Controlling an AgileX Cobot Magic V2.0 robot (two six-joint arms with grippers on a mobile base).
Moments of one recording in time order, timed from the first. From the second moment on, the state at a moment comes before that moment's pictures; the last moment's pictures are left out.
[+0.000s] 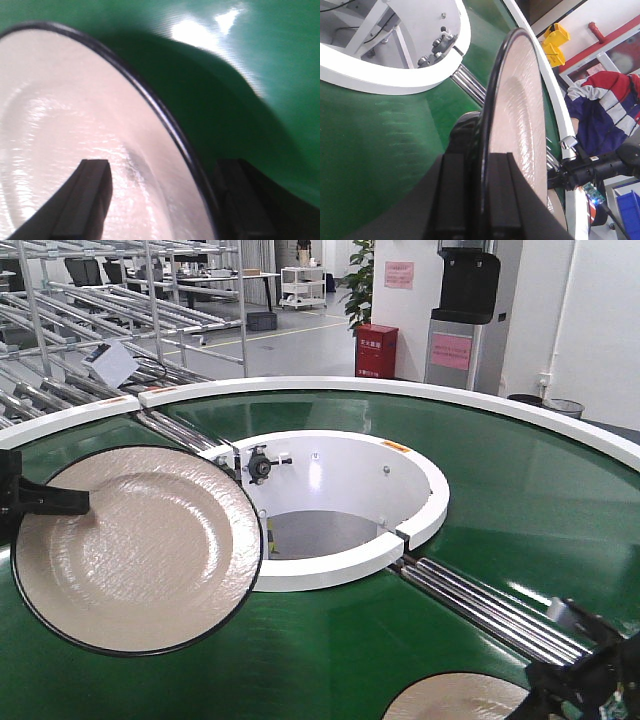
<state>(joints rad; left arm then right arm) 0.32 1.69 -1.47 -1.25 1.18 0.67 -0.19 1.95 -1.24 0.68 1.05 -0.55</state>
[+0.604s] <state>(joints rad) 0.32 1.69 -1.47 -1.25 1.20 0.65 -0.17 1.92 -1.25 0.83 1.12 -0.52</state>
